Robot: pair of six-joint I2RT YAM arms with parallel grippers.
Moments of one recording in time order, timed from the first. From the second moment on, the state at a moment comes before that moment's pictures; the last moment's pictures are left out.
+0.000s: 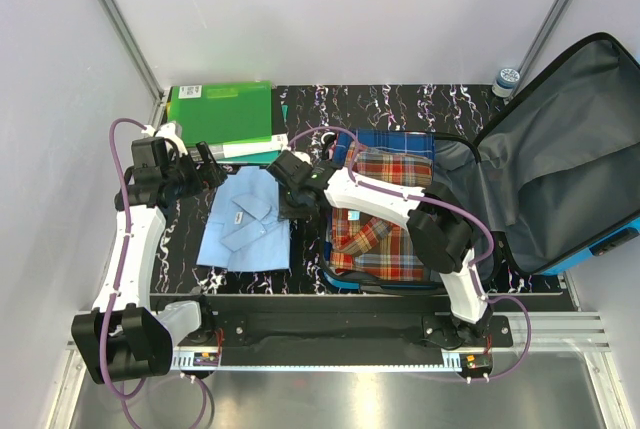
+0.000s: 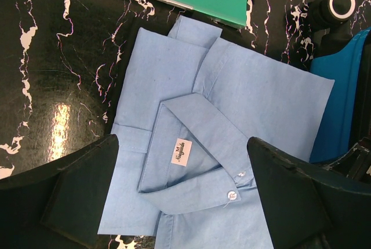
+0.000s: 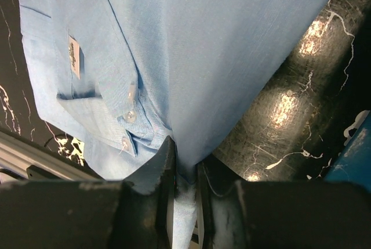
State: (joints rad) left arm 0.13 1.09 0.94 -0.58 0.26 -0.27; right arm 0.98 2.06 1.68 -0.61 0.04 0.85
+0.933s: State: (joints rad) left arm 0.13 1.09 0.94 -0.58 0.26 -0.27; right arm 0.99 2.12 1.75 -0.68 0.03 0.81
